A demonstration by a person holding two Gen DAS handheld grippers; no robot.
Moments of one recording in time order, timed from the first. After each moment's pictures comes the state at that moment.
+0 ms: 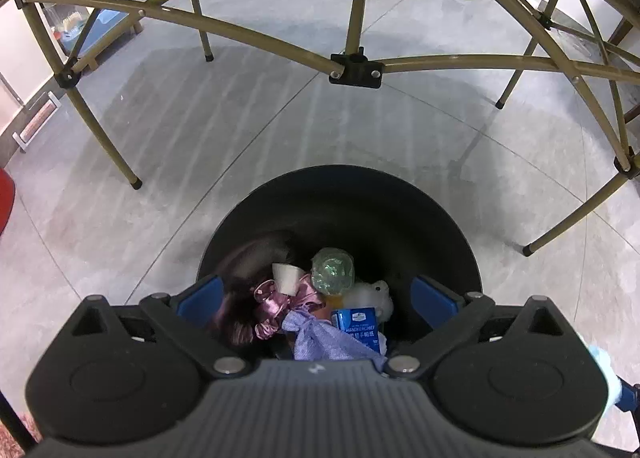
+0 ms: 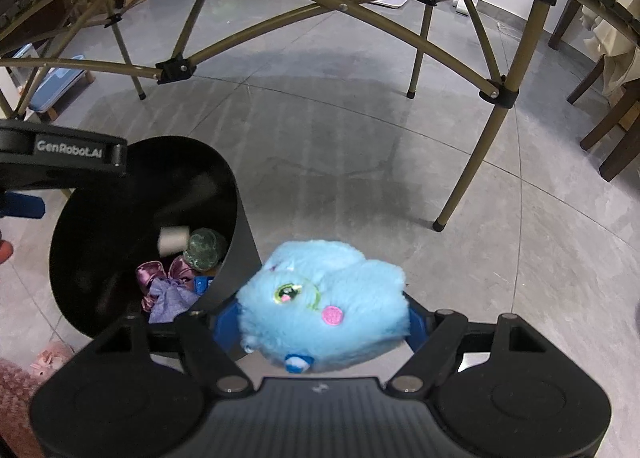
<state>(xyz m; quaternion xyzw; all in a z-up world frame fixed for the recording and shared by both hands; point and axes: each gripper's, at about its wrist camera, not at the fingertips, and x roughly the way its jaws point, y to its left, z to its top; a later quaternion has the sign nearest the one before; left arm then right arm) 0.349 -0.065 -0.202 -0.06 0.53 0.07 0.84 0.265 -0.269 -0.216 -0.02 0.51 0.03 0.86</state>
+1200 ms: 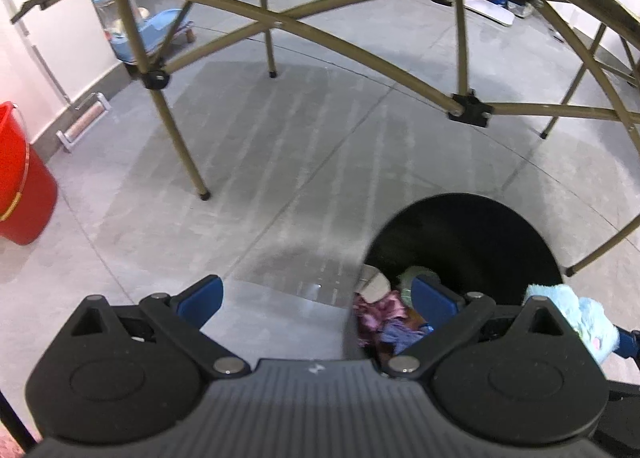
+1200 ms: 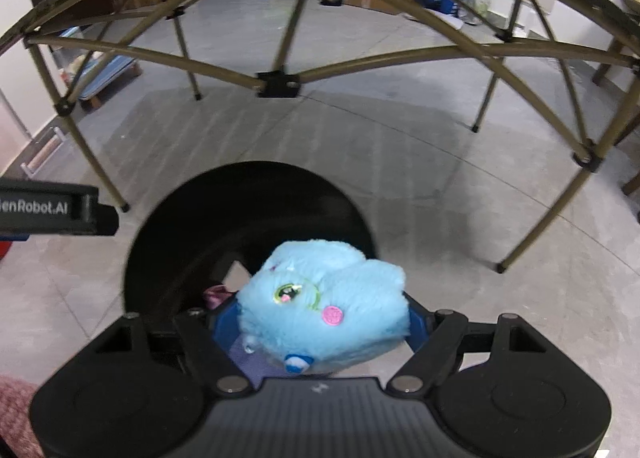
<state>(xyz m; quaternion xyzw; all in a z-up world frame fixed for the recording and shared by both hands) 0.317 0.038 -0.179 -0.05 0.50 0.12 0.85 0.293 -0.169 -0.207 -0.04 0.50 0.09 0.86</state>
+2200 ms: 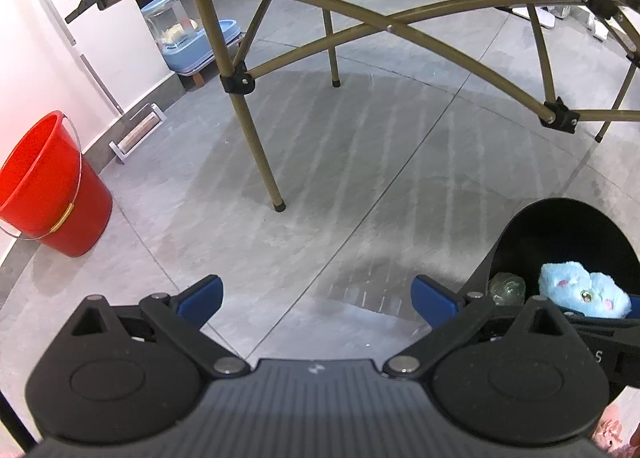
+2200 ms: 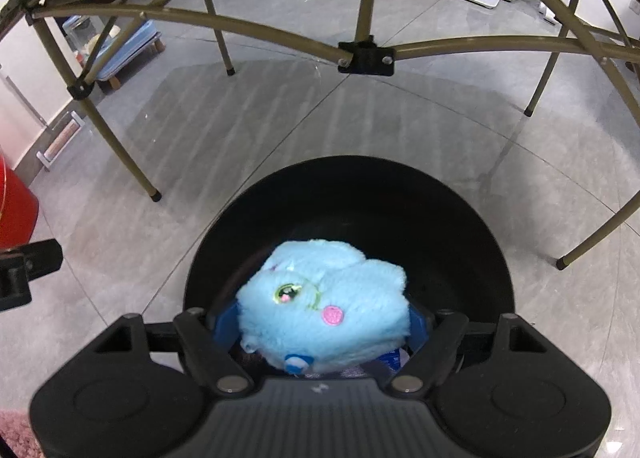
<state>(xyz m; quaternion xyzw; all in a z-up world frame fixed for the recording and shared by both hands) 0.302 0.101 -0.186 -0.01 0.49 0.18 0.85 0.332 -0.094 -0.238 -0.03 0.53 0.12 0.84</state>
